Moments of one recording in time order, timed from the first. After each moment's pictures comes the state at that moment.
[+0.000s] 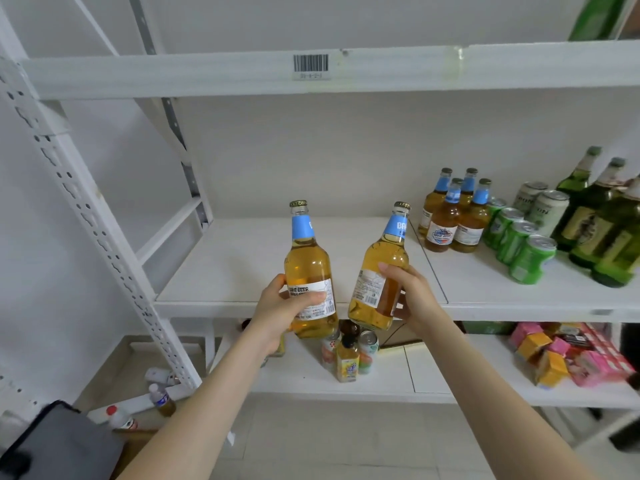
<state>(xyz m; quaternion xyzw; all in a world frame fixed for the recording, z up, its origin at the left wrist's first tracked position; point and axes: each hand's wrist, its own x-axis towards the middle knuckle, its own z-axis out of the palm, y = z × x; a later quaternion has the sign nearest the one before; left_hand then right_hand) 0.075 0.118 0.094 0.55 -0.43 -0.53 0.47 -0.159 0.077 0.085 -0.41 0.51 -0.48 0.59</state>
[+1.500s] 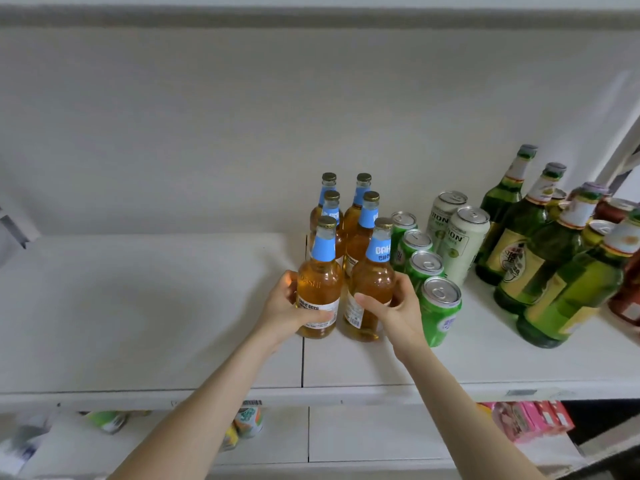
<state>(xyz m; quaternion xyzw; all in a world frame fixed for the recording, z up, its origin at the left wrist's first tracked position) -0.236 -0.131 0.008 0.56 -0.52 -0.48 0.42 -0.441 -0.112 0.008 -0.45 0.53 -0.57 0.44</state>
